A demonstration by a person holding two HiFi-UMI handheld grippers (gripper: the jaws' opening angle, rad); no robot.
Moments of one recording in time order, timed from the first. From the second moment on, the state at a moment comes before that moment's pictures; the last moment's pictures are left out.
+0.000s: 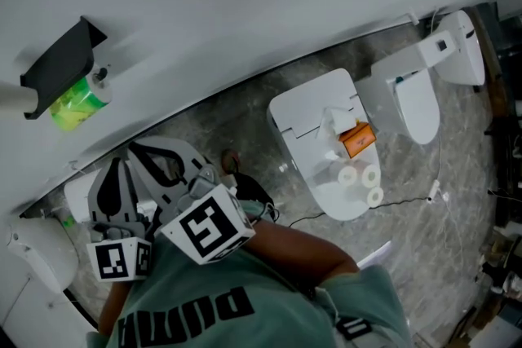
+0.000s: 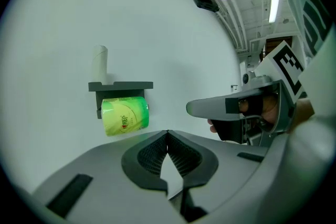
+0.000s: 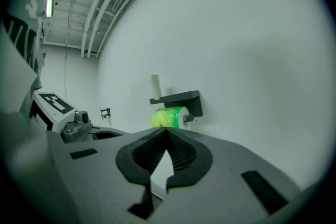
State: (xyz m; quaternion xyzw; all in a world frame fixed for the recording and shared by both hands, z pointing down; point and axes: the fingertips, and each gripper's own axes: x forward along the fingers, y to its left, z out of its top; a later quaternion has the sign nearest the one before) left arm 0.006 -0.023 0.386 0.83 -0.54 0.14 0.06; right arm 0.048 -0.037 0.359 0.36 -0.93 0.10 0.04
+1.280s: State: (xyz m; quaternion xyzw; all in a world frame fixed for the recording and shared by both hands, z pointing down) left arm -0.040 0.138 0.392 0.85 -0.51 0.07 0.10; right arm -0.004 0.126 0.377 0.38 -0.91 0.09 0.14
